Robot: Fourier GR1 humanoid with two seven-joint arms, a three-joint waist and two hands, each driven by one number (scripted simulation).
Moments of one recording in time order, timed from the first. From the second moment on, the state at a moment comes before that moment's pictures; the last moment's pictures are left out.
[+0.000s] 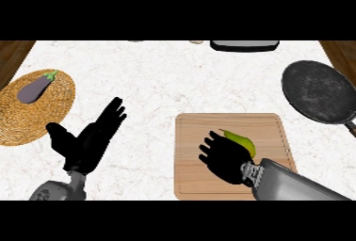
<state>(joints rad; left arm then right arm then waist) -0.11 0.30 -0.30 -1.55 0.42 0.12 0.16 -0.63 -0.50 1.01 -1.55 1.14 0.75 -0.08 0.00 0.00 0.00</state>
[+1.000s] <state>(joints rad) -0.09 0.22 -0.23 -1.53 0.35 0.05 0.17 -0.59 -0.41 0.86 -1.25 1.45 0.45 -0.31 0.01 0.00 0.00</state>
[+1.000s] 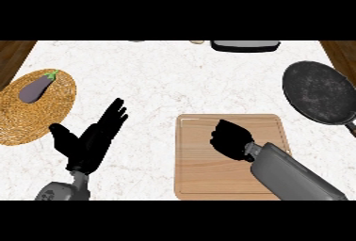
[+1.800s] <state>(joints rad) -0.05 0.21 -0.19 -1.53 0.33 0.06 0.17 -0.48 -0.13 0.26 -1.08 1.28 0.36 0.27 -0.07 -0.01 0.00</state>
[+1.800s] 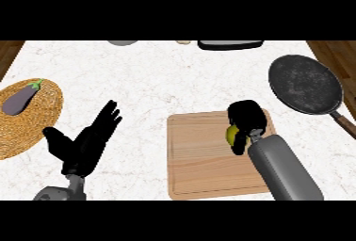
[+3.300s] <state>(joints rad) -0.08 0.18 -0.19 -1.56 0.31 0.02 0.23 -0.49 -0.17 -0.06 -1.19 1.11 -0.48 0.60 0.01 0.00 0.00</state>
